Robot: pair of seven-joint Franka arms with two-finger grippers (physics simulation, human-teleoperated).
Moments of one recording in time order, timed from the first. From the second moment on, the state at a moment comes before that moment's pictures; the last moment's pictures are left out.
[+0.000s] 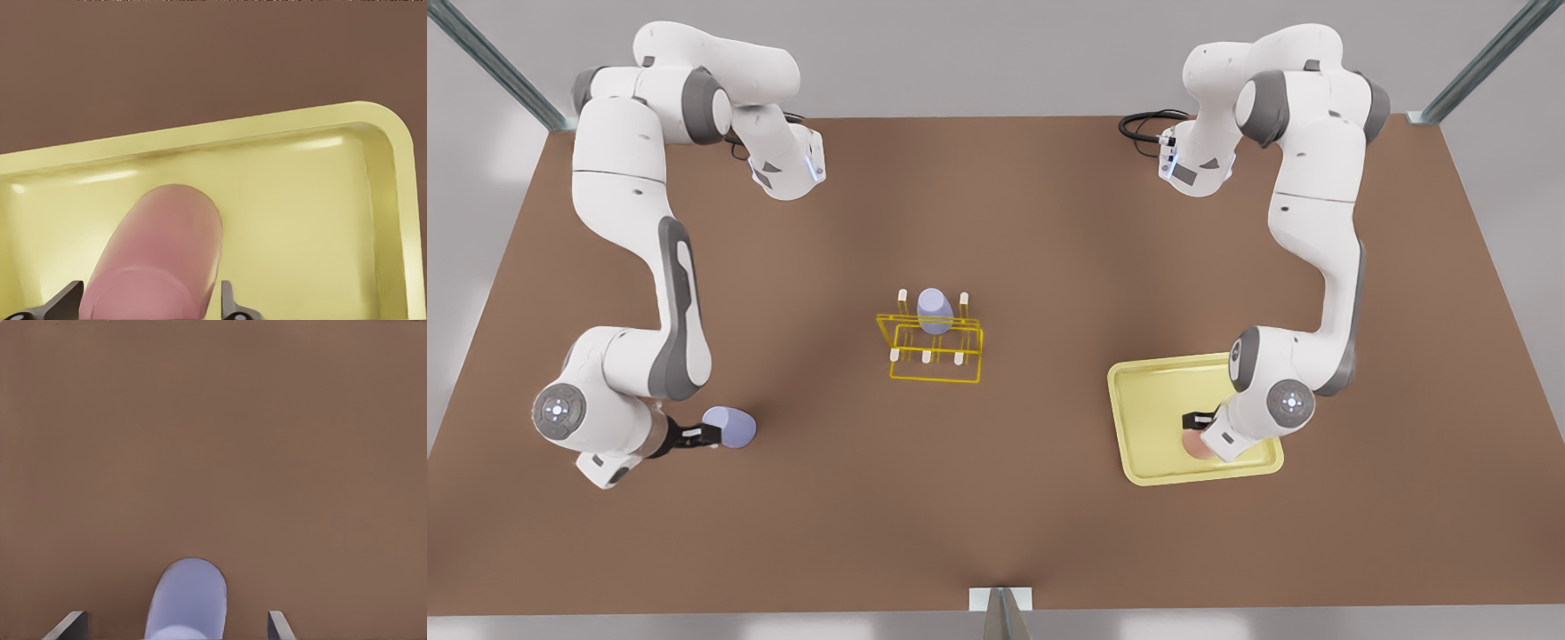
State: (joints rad) left arm -0.08 0.72 -0.05 -1.57 0.05 2.20 -0.09; right arm 0.07 0.68 -0.13 -1.36 0.10 2.00 -0.23
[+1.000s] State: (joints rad) left arm -0.18 0.74 -0.38 -1.17 0.04 1.95 -0.24; right arm 0.09 0.62 -0.13 -1.81 0.10 2.44 -0.20
